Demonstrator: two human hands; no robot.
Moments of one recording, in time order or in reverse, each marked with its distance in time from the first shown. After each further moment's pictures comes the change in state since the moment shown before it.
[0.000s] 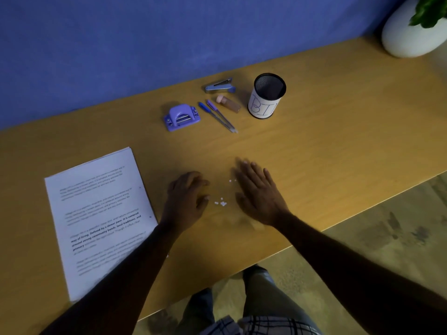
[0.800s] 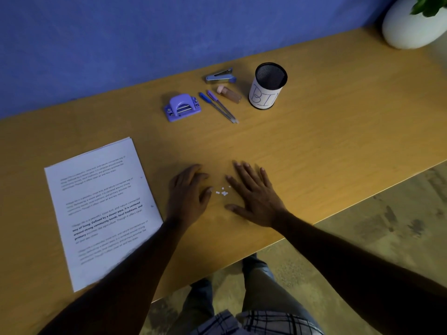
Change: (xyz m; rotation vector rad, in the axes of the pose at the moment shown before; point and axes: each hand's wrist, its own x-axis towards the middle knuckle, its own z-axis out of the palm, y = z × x) left_hand -0.015 -0.002 0.022 0.029 0.068 -0.068; right_hand -0.017 -0.009 0.024 -0.163 -0.030 -0.133
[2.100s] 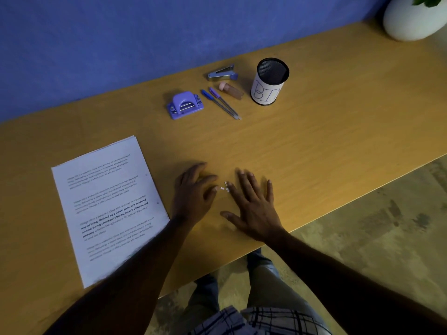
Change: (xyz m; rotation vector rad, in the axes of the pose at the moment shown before) left_hand -0.003 -0.002 -0.001 -0.049 0.000 0.053; right_hand -0.023 -0.049 0.014 0.067 0.057 0.174
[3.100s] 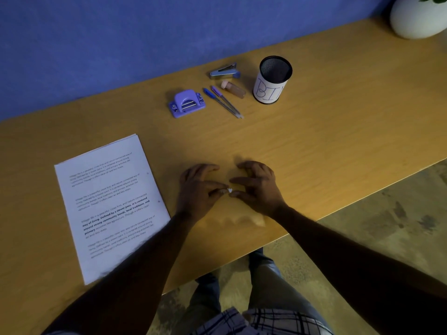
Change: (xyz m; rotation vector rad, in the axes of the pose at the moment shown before) left_hand 0.007 0.005 0.003 -0.073 -0.004 0.081; right_hand 0.041 0.032 -0.019 0.368 0.207 -0.086
